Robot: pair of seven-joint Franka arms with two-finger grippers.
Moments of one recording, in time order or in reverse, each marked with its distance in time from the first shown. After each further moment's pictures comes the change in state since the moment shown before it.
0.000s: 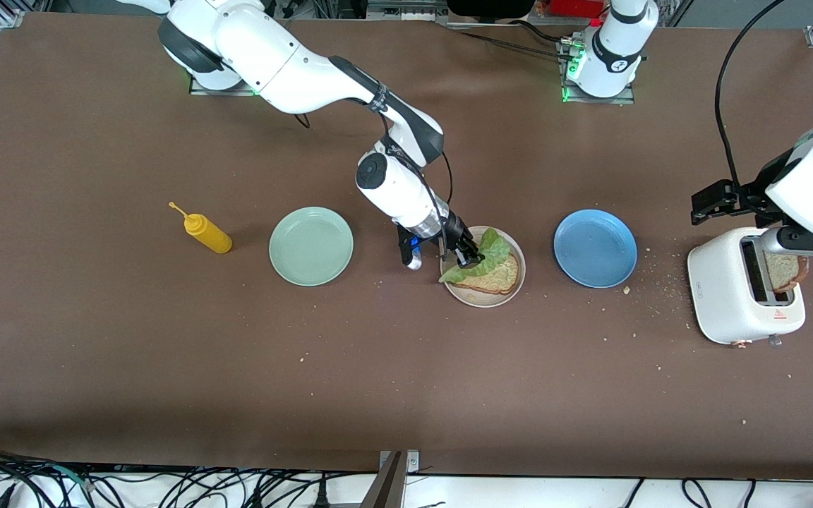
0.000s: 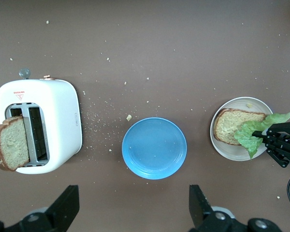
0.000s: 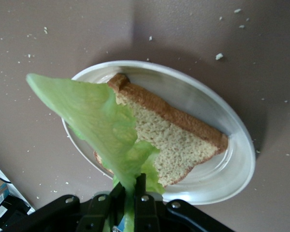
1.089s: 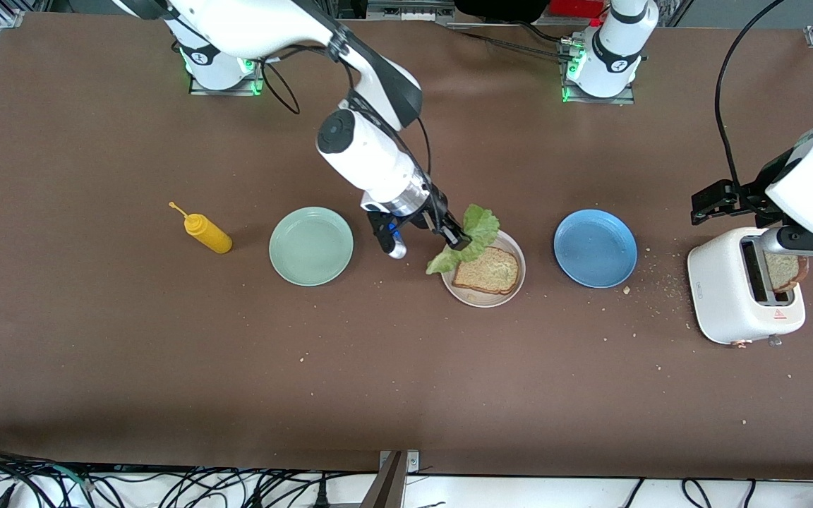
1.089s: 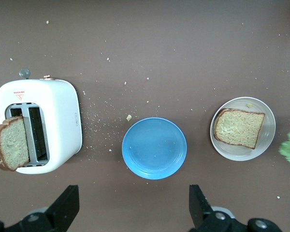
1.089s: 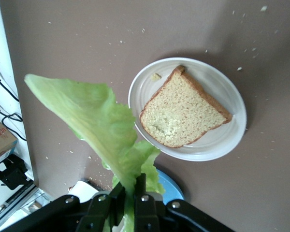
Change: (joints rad) left arm 0.000 0.000 0.000 0.000 0.000 0.000 0.000; right arm -0.068 -0.269 0.003 -0.136 0.000 -0.157 -0.166
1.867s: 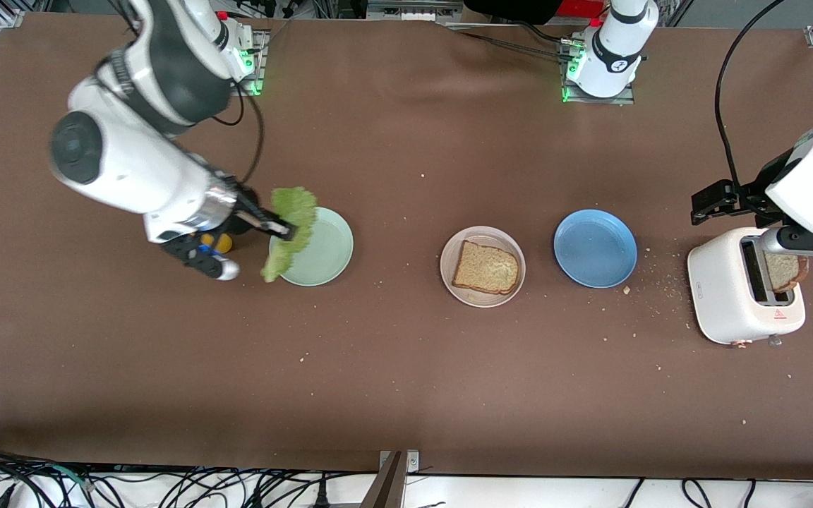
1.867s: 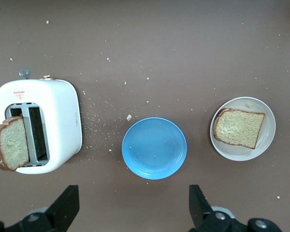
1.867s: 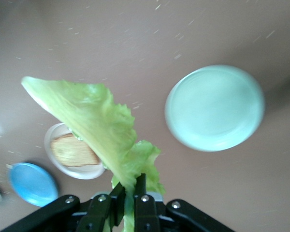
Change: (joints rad) left arm 0.000 0.000 0.000 0.000 0.000 0.000 0.000; right arm -0.376 -0.359 0.001 0.002 0.000 -0.861 -0.647
